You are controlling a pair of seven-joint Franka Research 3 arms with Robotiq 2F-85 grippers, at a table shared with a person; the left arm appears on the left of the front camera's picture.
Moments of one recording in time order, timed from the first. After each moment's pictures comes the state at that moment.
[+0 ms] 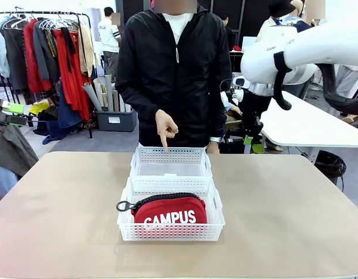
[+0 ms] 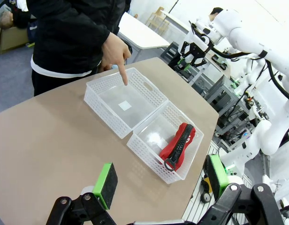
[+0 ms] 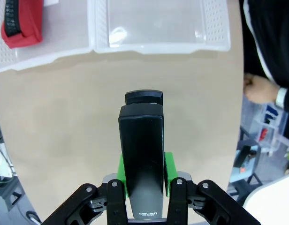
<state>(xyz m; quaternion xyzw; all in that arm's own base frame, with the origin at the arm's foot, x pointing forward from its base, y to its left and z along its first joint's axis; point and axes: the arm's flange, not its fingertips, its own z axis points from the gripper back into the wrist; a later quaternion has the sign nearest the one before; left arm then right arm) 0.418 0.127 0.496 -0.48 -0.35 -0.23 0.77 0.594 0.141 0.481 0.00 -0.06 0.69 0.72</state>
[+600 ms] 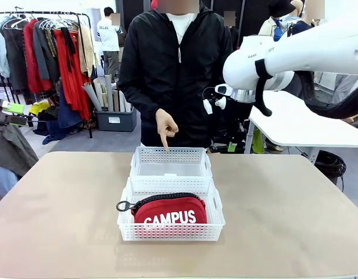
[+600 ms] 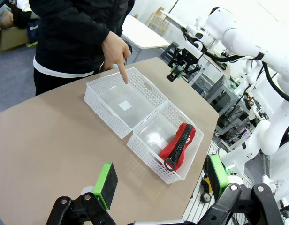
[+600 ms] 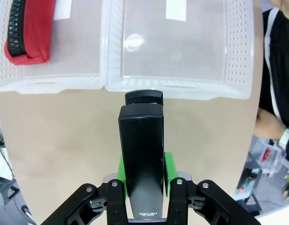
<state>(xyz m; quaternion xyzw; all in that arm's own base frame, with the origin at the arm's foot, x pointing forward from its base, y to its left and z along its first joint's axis) 0.418 0.127 0.496 -0.48 -0.35 -0.23 0.77 0.601 0.193 0.451 0.03 -0.04 0.72 0.69</state>
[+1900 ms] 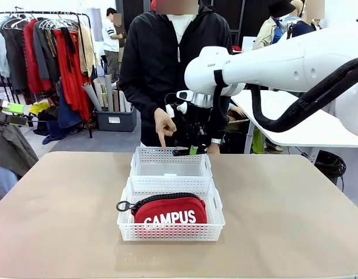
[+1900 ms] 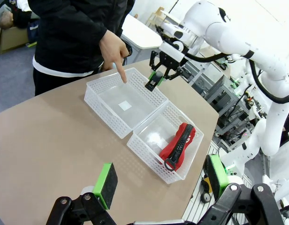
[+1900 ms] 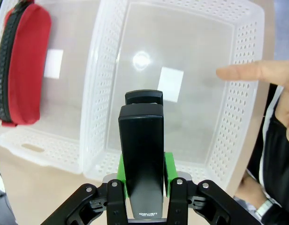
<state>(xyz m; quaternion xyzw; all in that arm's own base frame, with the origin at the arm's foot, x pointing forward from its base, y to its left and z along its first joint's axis) 0.418 0.127 0.496 -0.48 -0.35 -0.23 0.77 0.639 0.311 0.421 0.07 -0.04 0.75 0.65</state>
